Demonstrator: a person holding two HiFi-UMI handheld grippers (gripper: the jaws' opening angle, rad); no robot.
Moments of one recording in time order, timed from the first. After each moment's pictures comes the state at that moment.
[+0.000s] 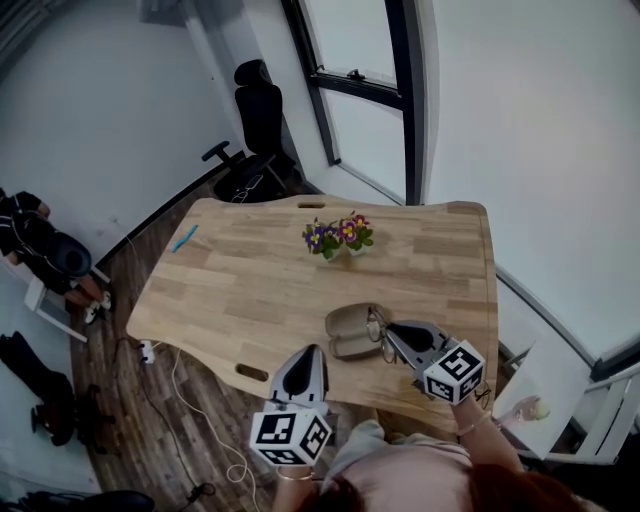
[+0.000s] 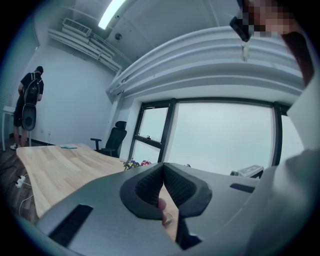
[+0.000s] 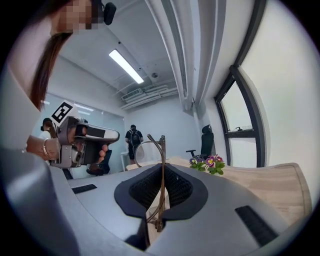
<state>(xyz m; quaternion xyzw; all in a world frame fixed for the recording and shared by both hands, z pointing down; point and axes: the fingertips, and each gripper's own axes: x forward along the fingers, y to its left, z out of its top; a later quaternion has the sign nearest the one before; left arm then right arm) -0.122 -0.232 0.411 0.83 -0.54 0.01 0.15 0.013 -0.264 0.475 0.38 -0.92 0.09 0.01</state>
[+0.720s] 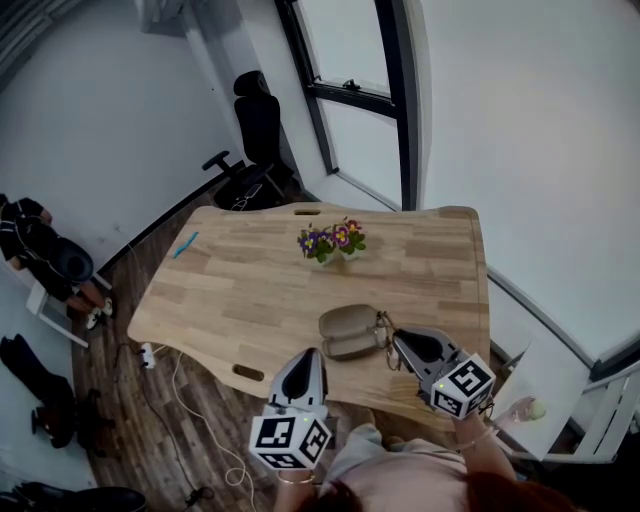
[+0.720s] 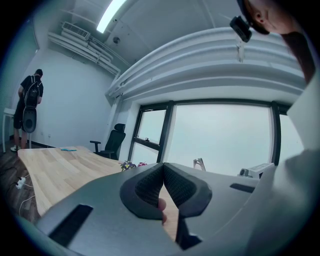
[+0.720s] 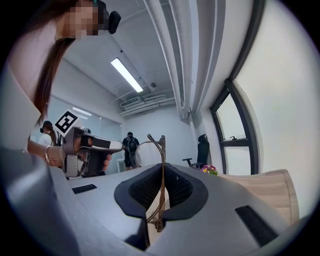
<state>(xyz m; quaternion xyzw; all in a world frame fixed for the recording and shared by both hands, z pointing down) -0.102 -0.206 0.397 0.83 -0.54 0.01 0.14 0.046 -0.221 0.438 0.40 -0.91 0.07 -0.03</state>
